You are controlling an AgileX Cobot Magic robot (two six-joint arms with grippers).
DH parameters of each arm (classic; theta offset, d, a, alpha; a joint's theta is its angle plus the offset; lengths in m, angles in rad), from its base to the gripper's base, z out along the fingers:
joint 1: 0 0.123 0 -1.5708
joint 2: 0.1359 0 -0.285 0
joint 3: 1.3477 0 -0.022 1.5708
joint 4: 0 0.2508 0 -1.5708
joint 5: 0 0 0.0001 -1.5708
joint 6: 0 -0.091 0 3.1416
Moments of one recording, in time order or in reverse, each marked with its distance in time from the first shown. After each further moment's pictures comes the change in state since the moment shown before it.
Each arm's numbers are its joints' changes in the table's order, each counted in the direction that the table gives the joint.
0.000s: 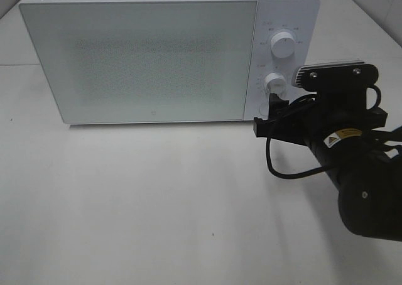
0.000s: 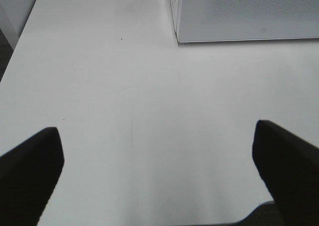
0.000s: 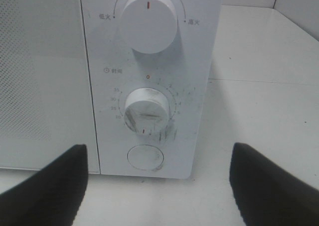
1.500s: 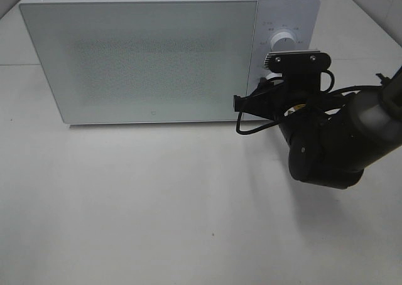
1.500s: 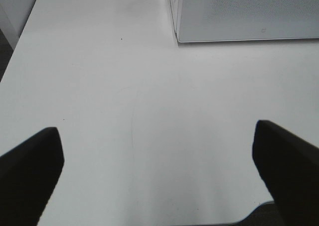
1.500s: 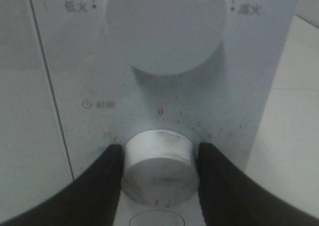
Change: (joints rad) left arm 0.000 0.000 0.000 0.000 0.000 0.000; right arm -0.132 0.259 -0.300 -0.094 0.034 -0.032
